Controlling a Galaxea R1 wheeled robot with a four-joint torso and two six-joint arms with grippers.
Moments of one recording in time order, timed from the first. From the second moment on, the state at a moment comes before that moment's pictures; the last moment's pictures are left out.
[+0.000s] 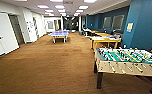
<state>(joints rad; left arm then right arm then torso) 1.51 3.04 -2.73 0.10 -0.10 -0.07 -1.51 3.03 -2.67 -0.27 -0.06 0.20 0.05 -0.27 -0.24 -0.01</state>
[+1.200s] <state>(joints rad) 1.51 3.04 -2.73 0.10 -0.10 -0.07 -1.51 3.03 -2.67 -0.27 -0.06 0.20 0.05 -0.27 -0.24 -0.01</state>
